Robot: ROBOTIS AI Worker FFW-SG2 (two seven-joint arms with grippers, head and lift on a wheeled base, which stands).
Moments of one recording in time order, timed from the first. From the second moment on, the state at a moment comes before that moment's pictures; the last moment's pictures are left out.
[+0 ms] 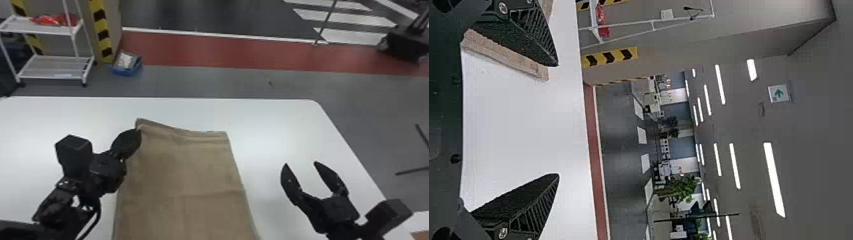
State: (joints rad) left arm 0.19 0.17 -0.15 -1.81 0.12 0.18 -0.18; right arm 0.58 -0.14 -0.17 -1.93 -0.36 -0.15 0.29
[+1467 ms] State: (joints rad) left arm 0.31 0.20 -0.22 -2.12 0.16 0.63 -0.26; right arm 0.58 -0.14 -0.17 -1.92 -0.36 -0.10 0.29
